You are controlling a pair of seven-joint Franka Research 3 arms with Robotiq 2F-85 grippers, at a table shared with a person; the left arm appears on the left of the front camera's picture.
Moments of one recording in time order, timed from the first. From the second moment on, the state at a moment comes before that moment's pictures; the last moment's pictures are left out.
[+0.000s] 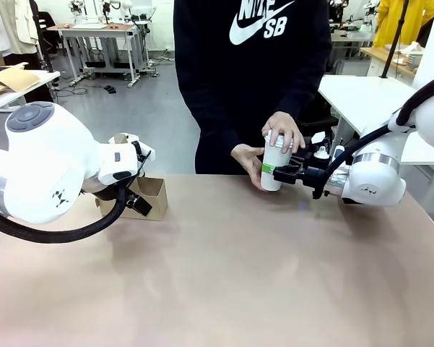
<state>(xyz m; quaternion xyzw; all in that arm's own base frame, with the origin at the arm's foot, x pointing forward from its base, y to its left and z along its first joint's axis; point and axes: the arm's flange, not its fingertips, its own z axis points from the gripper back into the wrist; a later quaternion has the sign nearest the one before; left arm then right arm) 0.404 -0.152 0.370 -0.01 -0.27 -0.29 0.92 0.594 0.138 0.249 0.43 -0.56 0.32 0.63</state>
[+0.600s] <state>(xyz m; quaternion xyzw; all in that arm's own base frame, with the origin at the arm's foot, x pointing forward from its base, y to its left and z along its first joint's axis) 0.404 -0.152 0.370 -0.01 -0.27 -0.29 0.92 0.595 0.138 0.250 0.43 -0.56 0.32 0.63</state>
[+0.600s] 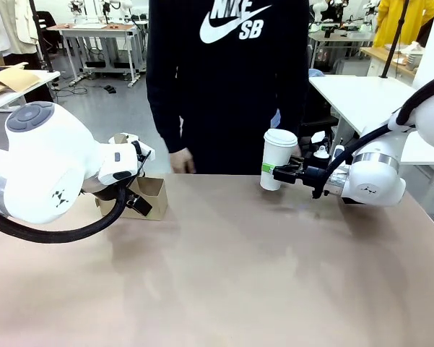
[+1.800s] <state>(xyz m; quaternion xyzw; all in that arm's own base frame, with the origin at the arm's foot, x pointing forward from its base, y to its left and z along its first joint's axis) 0.404 -0.152 0.370 -0.01 -0.27 -0.29 0.92 0.595 0.138 0.250 0.43 -0.56 0.32 0.63</state>
